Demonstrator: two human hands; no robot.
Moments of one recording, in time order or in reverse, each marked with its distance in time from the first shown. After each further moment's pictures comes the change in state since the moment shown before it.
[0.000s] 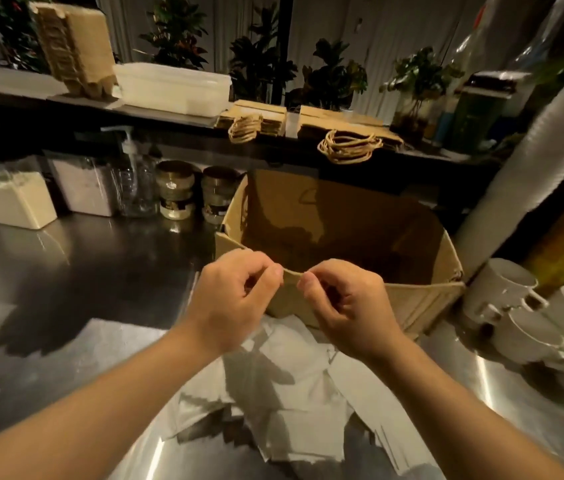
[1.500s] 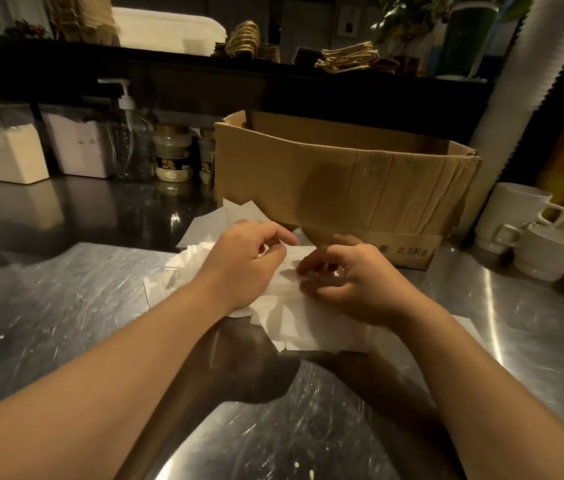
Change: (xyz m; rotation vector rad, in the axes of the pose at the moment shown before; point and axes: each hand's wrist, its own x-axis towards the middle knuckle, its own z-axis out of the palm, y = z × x) left_hand -0.116 -0.065 0.066 0.074 -0.116 -0.053; right_hand -0.131 0.045 0.060 -0.086 -0.333 0.209
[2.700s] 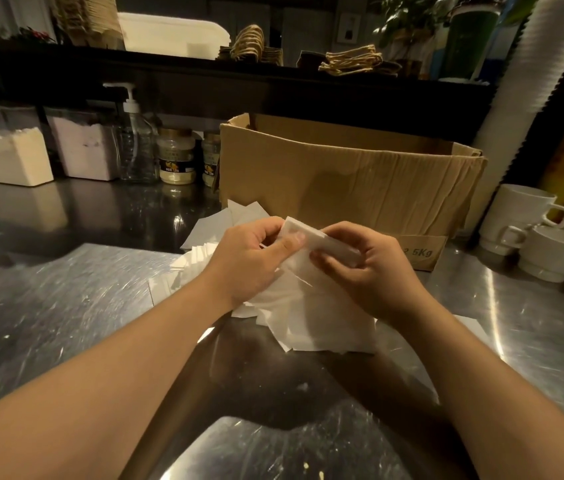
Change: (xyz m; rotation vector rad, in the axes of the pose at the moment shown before) left_hand -0.001 0.006 -0.003 -0.437 -0.058 -0.029; right_hand -0.001 -0.002 0.007 0.293 0.284 -0.064
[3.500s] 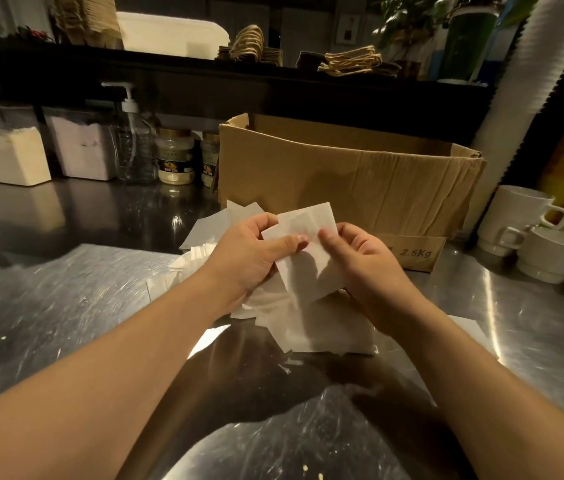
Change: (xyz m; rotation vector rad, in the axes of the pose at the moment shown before) left_hand 0.002 0.015 0.006 -0.412 0.058 -0.397; right_hand 0.001 -0.016 0.014 0.545 -0.009 0.388
